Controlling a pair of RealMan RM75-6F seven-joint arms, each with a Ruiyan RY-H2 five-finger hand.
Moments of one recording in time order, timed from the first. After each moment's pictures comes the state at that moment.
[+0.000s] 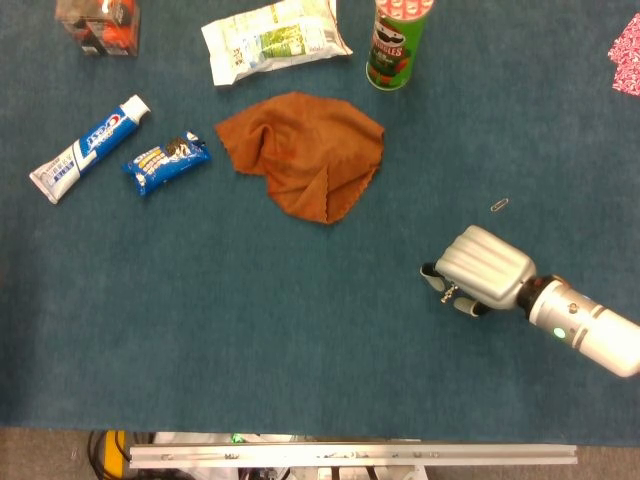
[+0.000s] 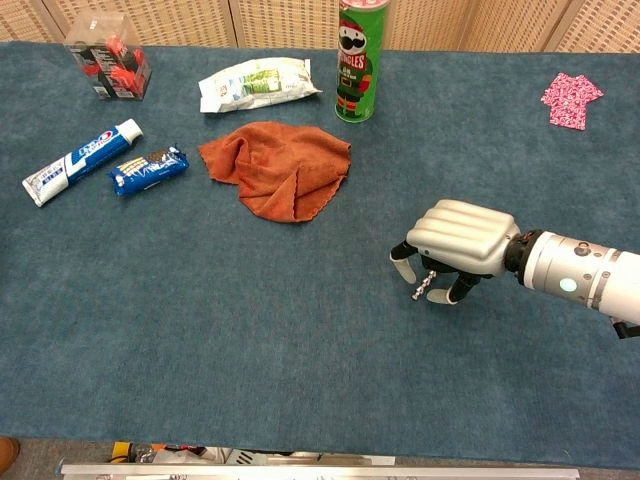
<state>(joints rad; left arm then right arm) -0.06 -1.15 -0.05 -1.62 1.39 1.45 0.11 0.64 -1.44 -0.05 -1.53 -1.62 0.77 -0.22</state>
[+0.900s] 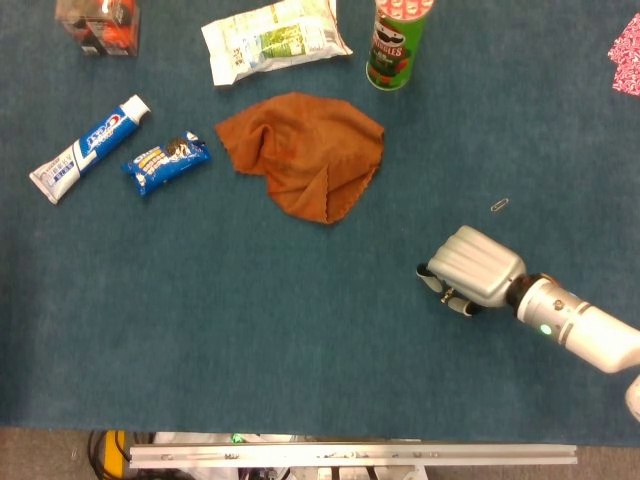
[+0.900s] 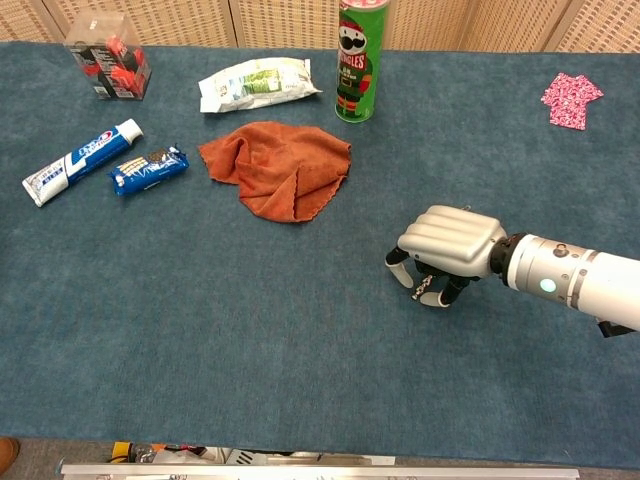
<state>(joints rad) -0.06 -1.16 -0.05 -1.60 1.38 1.45 0.09 0.68 -1.48 -0.06 -1.52 -1.51 0.73 -0.30</state>
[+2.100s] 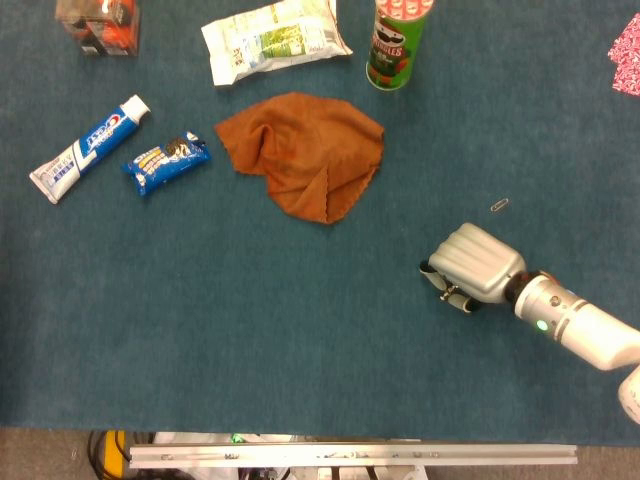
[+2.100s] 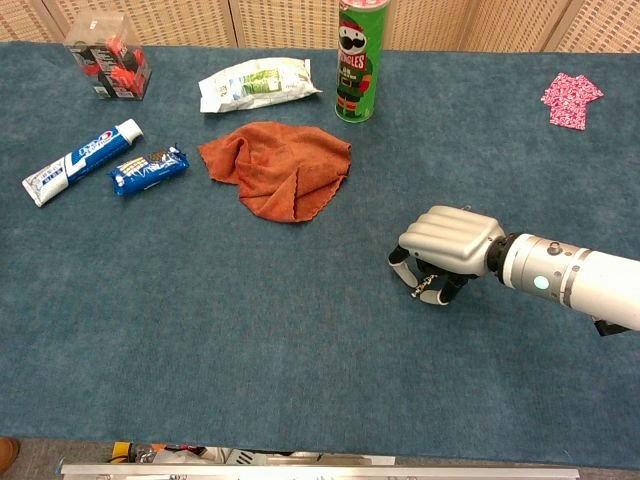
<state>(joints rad) -0.05 -1.16 -0.05 -1.59 1.38 1.45 0.08 0.70 -1.49 -0.06 -1.52 -1.42 0.73 -0.34</state>
